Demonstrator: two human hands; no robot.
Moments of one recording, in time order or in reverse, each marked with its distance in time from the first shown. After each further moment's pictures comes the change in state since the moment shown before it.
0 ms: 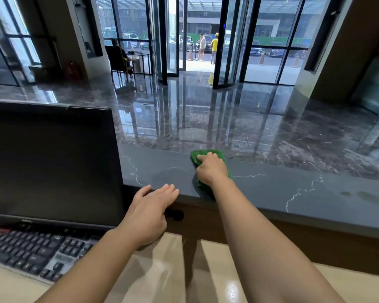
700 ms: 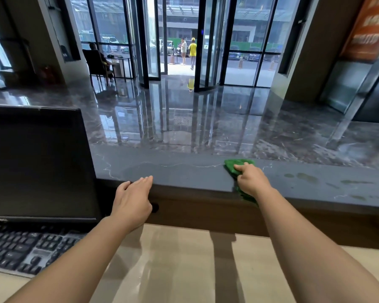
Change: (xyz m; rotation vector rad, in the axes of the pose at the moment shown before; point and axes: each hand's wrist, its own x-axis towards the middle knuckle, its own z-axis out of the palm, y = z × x) left_hand -0.002 0.045 0.013 0.033 0.101 -0.179; right_hand -0.088 0.162 -0.056 0.046 0.065 0.217
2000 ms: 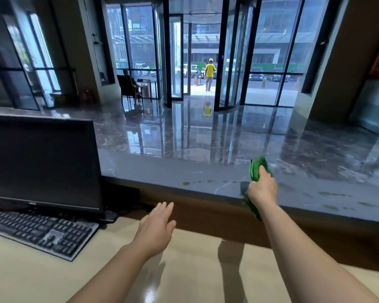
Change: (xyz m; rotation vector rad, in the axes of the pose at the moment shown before) left_hand -0.089 0.110 0.035 -0.206 -0.103 -0.068; right_hand -0.040 0.079 -0.038 0.425 0.243 0.155
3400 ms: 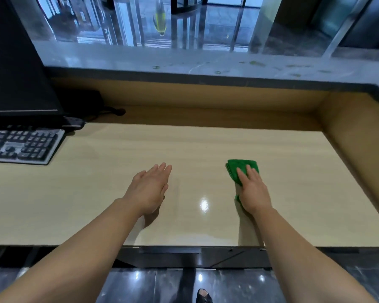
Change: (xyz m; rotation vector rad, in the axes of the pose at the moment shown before) left_hand -0.132 -0.042 0.093 0.244 -0.406 0.263; right_hand -0.225 0.235 0.045 -0.616 -0.343 -0.033
